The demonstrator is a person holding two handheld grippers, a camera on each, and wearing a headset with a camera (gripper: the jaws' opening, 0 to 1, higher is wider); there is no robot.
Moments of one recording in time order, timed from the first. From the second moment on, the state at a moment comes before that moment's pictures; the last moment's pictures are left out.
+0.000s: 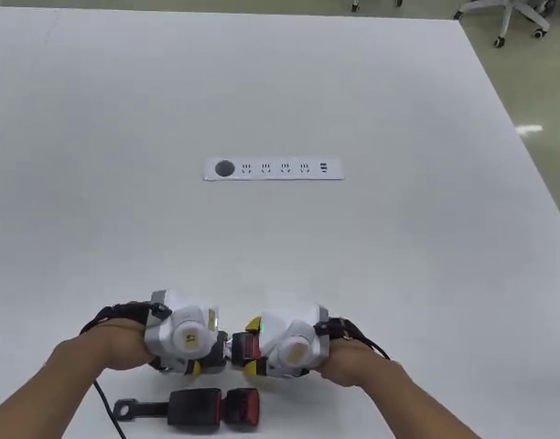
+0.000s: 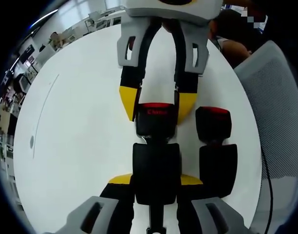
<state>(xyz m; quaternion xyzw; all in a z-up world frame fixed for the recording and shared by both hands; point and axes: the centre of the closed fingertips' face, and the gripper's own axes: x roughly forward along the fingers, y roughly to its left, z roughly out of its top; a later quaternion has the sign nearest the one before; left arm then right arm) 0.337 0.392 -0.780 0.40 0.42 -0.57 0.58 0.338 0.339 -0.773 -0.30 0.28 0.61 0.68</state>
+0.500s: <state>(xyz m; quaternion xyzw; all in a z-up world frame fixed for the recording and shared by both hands) 0.335 0.392 -0.776 0.39 0.42 -0.57 0.60 0.337 0.323 -0.775 -0.31 0.28 0.61 0.67</state>
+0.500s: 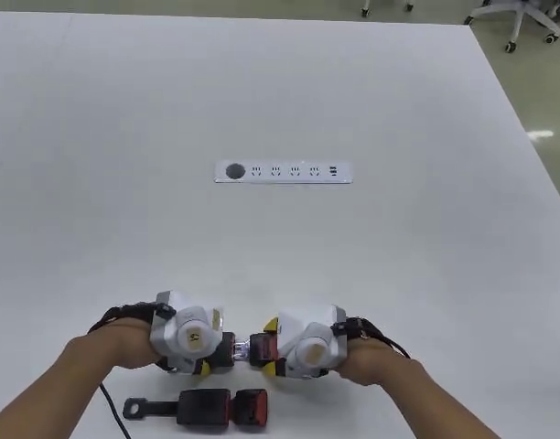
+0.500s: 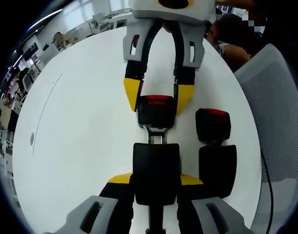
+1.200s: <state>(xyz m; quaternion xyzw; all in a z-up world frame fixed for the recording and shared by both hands) 0.335 0.391 -0.775 0.38 0.41 -0.57 0.60 0.340 0.297 -0.775 -0.34 0.30 0.61 0.65</state>
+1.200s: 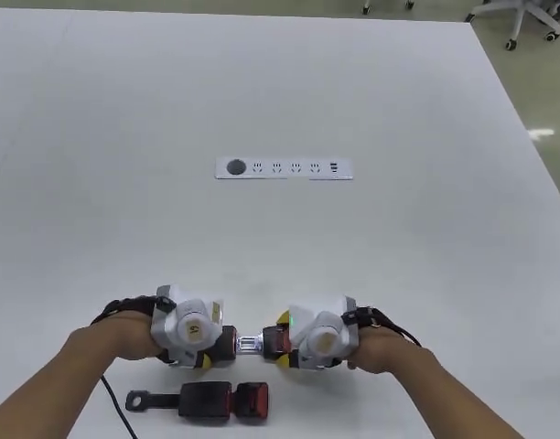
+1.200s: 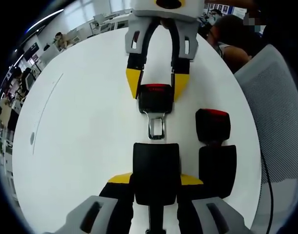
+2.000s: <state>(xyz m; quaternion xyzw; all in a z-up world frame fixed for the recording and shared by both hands) 0.337 0.393 -0.779 0.38 0.41 -0.57 0.61 0.343 0.254 -0.777 -0.36 0.32 0.60 0.64</state>
